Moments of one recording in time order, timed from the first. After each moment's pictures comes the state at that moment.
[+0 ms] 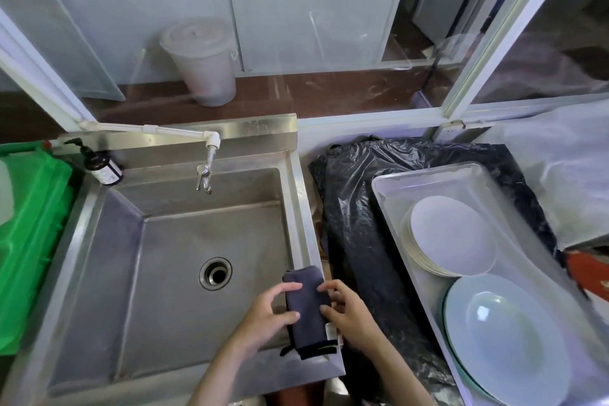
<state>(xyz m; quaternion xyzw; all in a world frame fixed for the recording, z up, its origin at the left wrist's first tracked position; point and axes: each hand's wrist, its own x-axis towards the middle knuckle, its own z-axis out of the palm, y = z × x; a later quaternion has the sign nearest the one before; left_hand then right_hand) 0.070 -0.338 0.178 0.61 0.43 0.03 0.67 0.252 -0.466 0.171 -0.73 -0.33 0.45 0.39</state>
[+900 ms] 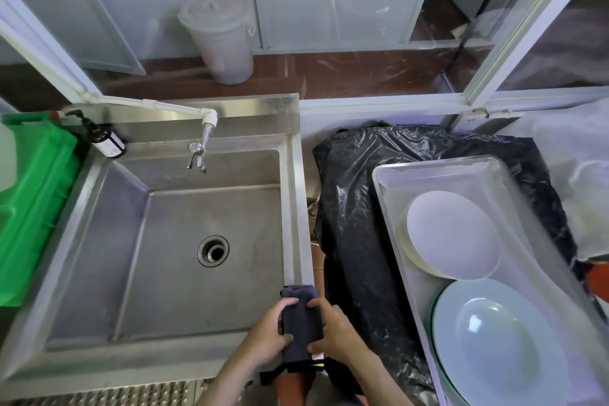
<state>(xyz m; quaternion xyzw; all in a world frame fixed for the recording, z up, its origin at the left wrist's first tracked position) 0.092 -0.402 0.105 0.68 0.48 -0.08 0.55 0.270 -0.499 0.102 -0.74 -0.41 0.51 0.14</state>
